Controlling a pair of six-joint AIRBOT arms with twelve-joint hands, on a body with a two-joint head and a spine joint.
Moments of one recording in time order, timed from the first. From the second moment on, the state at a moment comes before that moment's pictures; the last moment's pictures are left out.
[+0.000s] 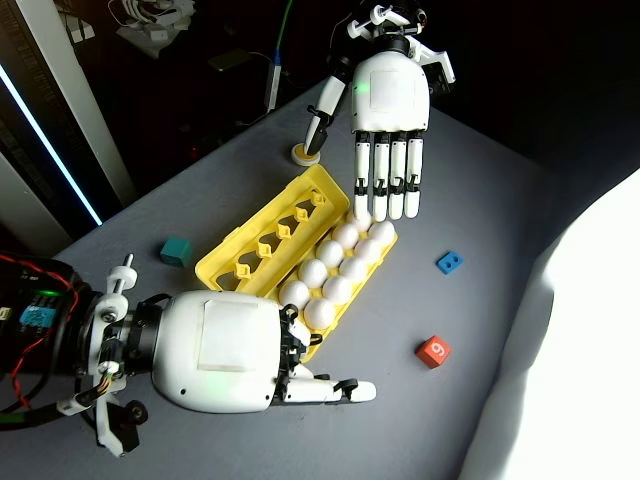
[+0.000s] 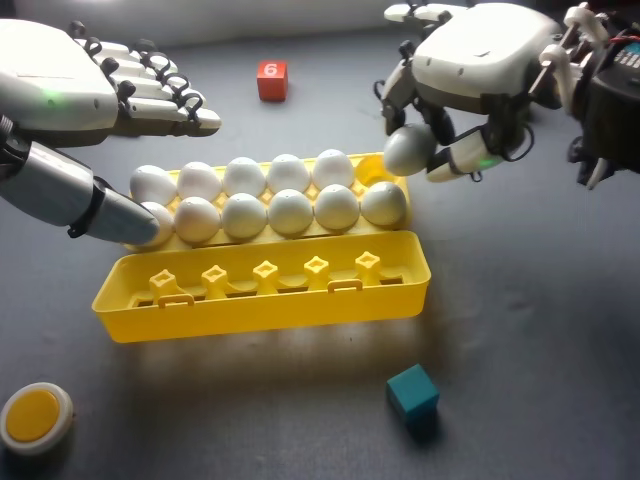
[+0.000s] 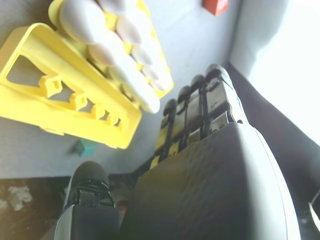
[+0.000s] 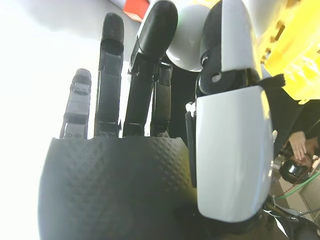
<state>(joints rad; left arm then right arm) 0.33 -0.85 1.27 1.99 -0.52 -0.64 -0.33 -1.29 1.36 0.14 0.33 -1.17</state>
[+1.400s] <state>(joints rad) 0.33 -0.85 1.28 1.99 -0.51 -0.64 -0.41 -1.42 1.53 0.19 0.51 -1.05</state>
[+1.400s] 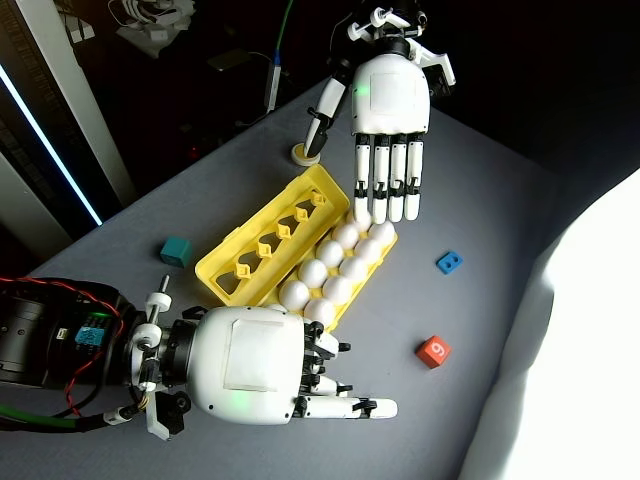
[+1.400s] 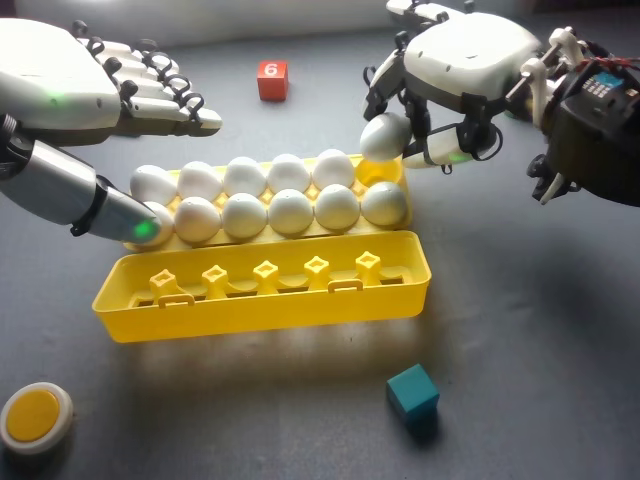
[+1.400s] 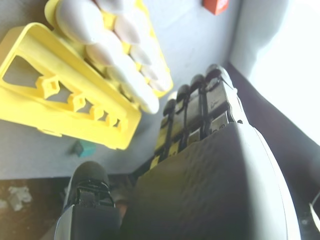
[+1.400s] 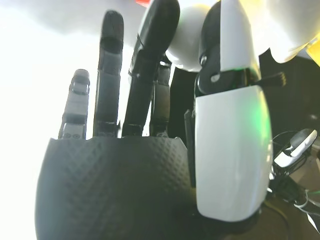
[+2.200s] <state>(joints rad) 0.33 -0.86 1.28 1.99 -0.51 -0.64 -0.39 -1.45 1.53 0.18 0.47 -1.05</state>
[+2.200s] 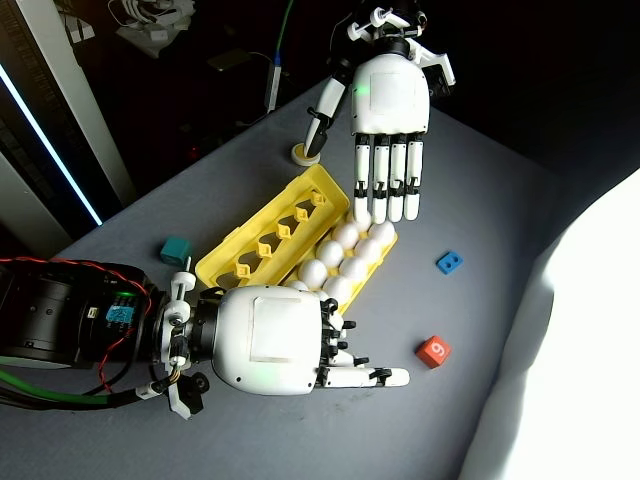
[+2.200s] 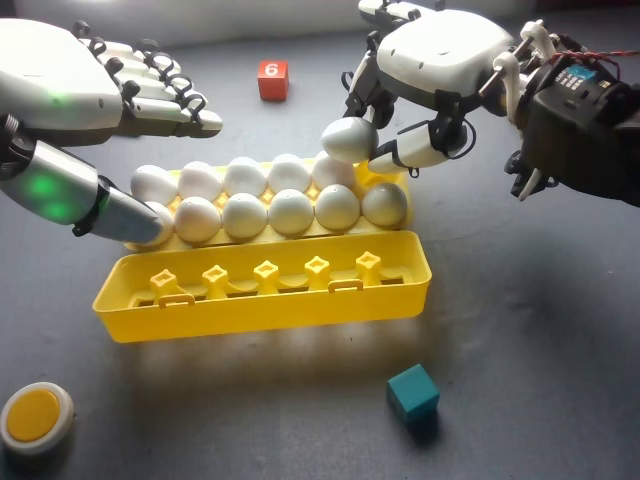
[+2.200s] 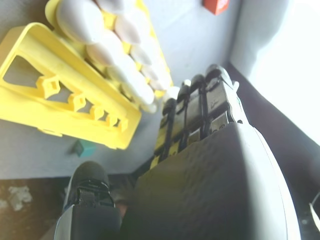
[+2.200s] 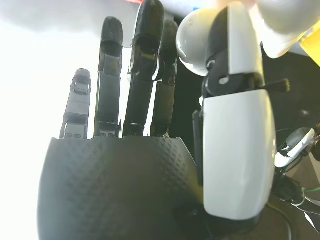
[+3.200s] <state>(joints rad) 0.33 -0.86 1.28 1.99 -0.51 -0.64 -0.39 -1.44 1.52 0.14 0.46 -1.05</state>
